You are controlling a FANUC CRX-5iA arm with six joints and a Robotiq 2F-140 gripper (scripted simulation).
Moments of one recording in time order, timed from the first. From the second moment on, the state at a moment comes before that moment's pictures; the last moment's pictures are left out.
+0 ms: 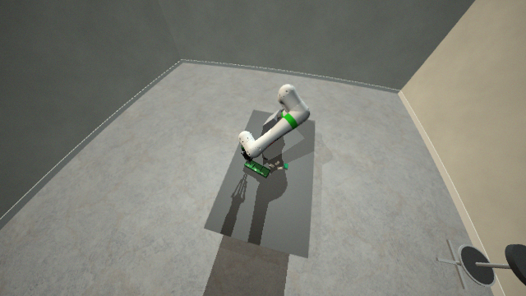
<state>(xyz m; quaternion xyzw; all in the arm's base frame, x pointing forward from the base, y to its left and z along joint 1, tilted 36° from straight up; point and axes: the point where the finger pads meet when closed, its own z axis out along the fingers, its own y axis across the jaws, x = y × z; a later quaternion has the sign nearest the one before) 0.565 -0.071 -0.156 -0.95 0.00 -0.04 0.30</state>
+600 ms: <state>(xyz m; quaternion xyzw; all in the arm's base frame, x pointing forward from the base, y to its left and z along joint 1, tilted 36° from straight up) 0.566 -0.062 -0.168 -0.95 0.00 -0.04 0.30</state>
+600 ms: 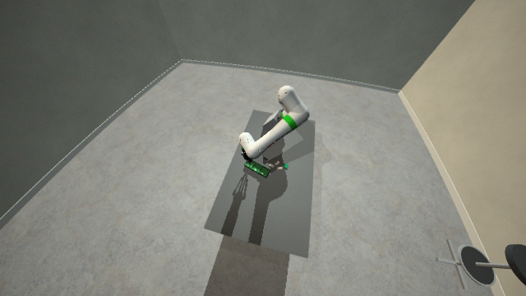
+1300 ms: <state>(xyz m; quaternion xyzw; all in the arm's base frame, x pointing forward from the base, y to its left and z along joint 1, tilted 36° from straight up) 0.566 -0.062 -0.168 -0.95 0.00 -0.04 0.30</state>
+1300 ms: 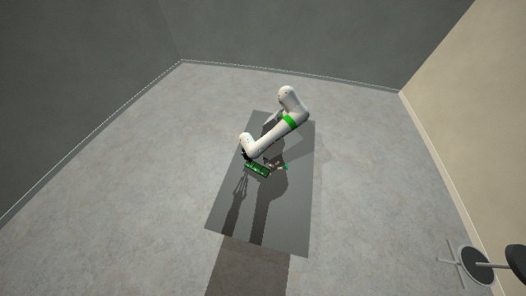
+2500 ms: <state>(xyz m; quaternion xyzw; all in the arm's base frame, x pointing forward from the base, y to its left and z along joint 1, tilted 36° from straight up) 0.564 -0.080 -0.143 -0.95 0.00 -0.04 0.30</state>
